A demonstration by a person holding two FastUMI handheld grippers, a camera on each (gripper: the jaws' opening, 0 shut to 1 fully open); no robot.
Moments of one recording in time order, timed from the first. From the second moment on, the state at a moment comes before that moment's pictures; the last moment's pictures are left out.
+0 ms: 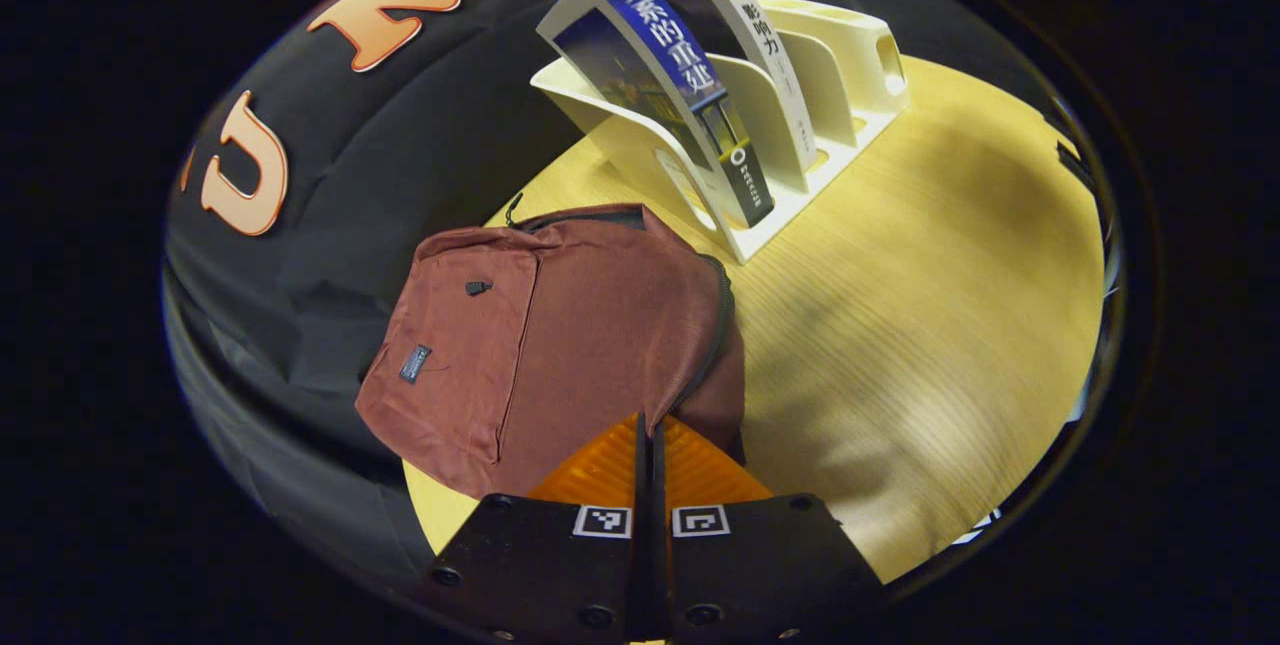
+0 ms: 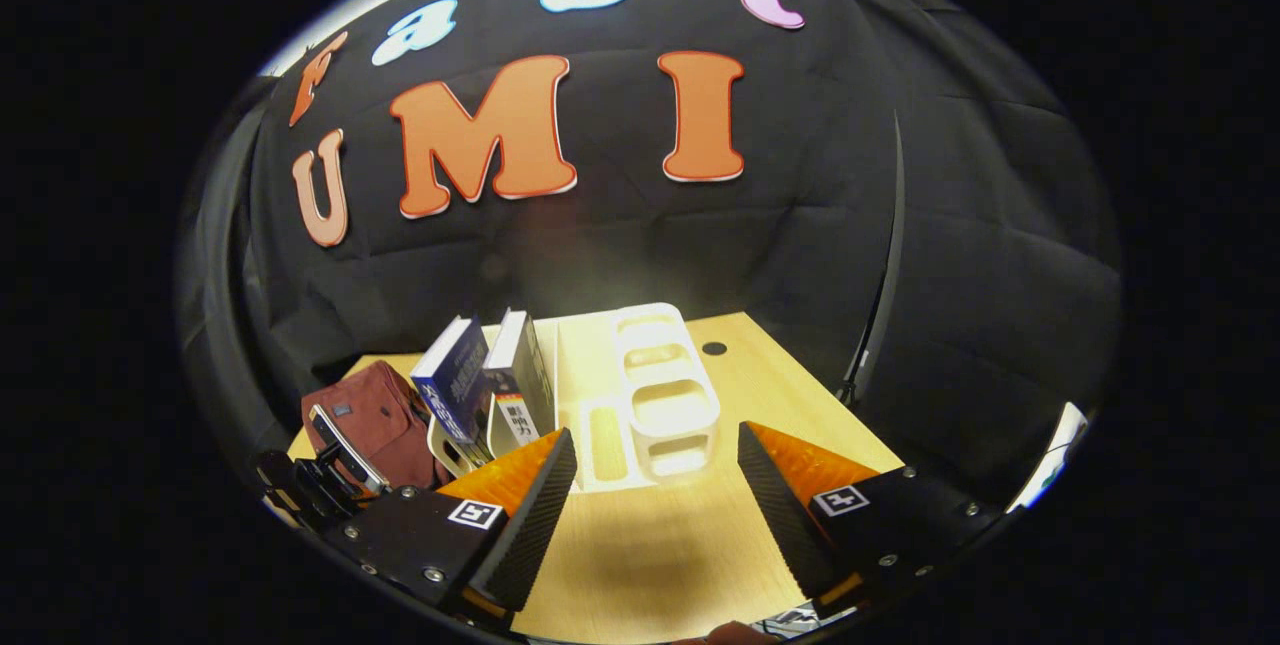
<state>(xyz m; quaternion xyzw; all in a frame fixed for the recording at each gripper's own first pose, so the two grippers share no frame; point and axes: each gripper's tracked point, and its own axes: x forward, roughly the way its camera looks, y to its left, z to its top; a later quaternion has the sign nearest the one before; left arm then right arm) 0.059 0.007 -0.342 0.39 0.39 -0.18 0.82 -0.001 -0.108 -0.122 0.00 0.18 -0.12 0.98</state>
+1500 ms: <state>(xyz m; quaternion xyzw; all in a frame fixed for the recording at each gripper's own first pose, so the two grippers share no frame) 0.171 0.074 -0.130 0.23 0.30 -0.18 0.91 0.206 0.115 -0.152 -0.04 0.56 0.02 0.82</state>
